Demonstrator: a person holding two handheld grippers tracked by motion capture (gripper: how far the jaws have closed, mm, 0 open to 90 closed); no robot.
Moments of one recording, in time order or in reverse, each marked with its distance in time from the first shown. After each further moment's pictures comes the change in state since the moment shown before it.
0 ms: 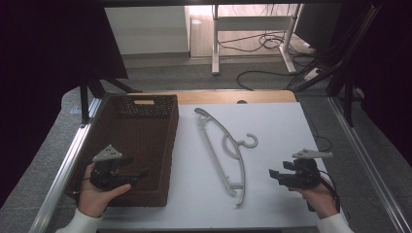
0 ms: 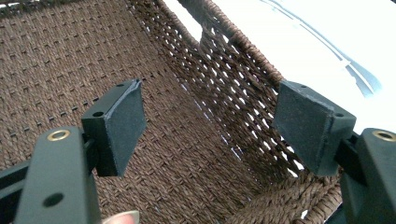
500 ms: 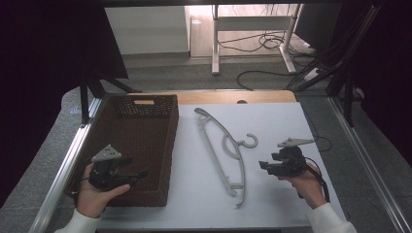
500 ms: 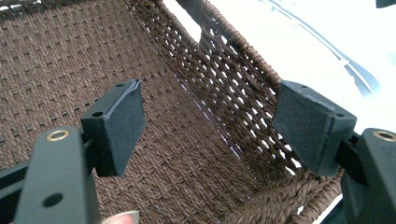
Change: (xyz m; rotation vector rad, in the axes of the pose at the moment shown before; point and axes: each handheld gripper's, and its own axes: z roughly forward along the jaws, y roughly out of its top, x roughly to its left) left arm -0.001 0.001 -0.003 0.000 0.002 0.005; right arm 0.010 0.035 0.030 0.059 0.007 -0.064
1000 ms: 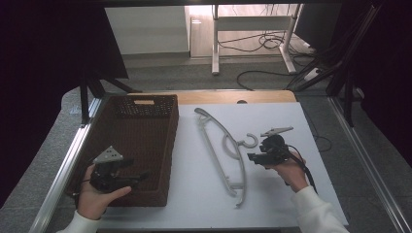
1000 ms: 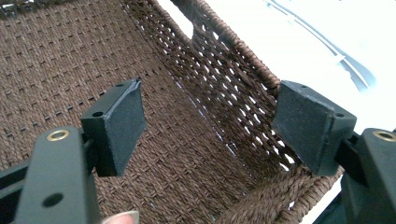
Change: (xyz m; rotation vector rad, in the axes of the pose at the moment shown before) left arm -0.005 -0.002 0.001 0.009 -0.008 0.015; right arm 0.009 0.034 0.039 0.073 -0.016 -0.025
